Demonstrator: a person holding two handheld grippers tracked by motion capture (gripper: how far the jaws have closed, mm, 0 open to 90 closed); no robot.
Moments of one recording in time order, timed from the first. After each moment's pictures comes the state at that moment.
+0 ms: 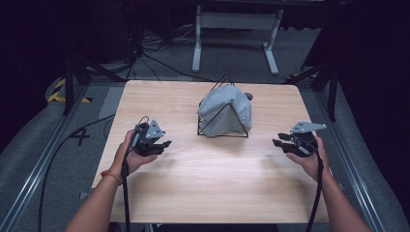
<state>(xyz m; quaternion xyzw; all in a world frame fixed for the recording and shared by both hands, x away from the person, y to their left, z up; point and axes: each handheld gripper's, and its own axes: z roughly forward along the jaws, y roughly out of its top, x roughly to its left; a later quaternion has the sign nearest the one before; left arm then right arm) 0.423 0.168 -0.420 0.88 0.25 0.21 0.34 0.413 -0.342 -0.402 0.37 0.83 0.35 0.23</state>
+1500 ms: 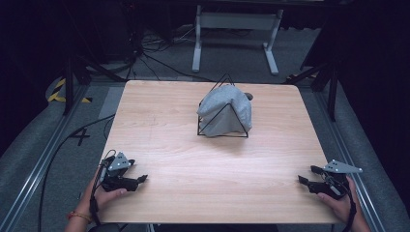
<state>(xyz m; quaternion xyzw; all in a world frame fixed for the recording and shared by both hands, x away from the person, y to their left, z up) 0.354 0.249 -0.481 0.85 0.34 0.14 0.37 0.316 -0.431 -0.466 0.45 0.79 0.35 0.22</state>
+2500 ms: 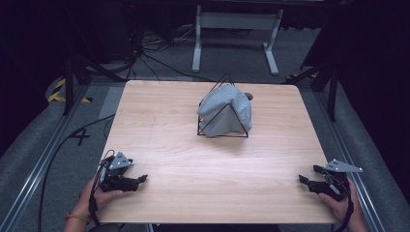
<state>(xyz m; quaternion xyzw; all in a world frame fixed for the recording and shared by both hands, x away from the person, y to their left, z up) 0.353 0.248 -0.482 0.85 0.36 0.14 0.36 0.317 -0.431 -0.467 0.47 0.78 0.34 0.23</state>
